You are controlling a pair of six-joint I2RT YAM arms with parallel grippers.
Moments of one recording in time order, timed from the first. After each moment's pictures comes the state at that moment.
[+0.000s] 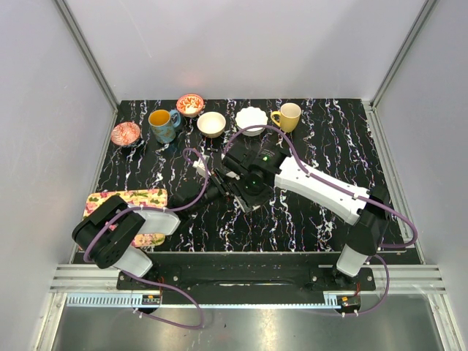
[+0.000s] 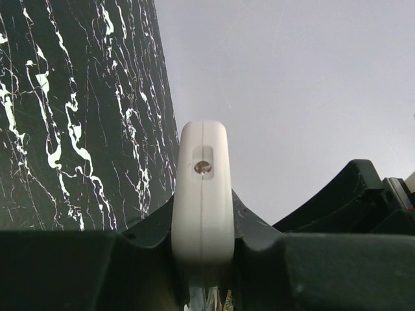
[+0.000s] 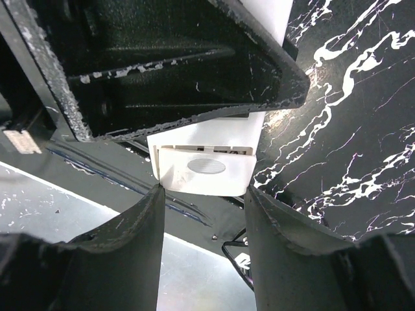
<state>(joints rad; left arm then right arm) -0.70 1.49 0.40 1.07 0.27 -1.37 0.99 1.72 1.68 -1.26 0.06 0.38</state>
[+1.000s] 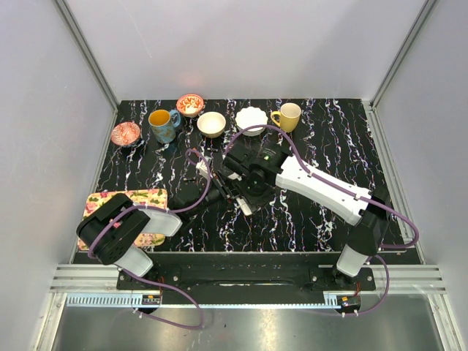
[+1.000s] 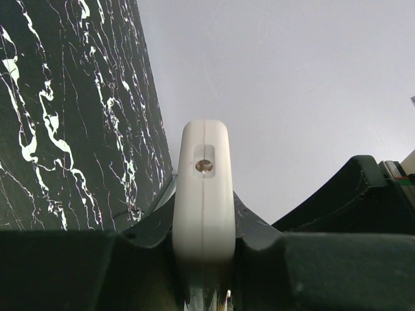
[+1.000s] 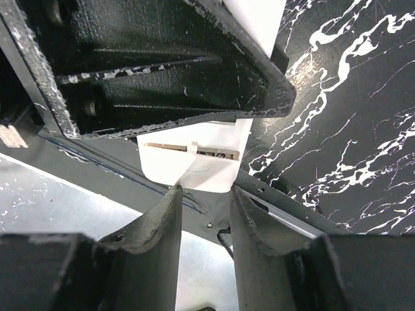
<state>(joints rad) -0.72 1.53 0.38 1.18 0.28 -1.40 0.99 1.71 1.70 -1.32 0.06 0.38</state>
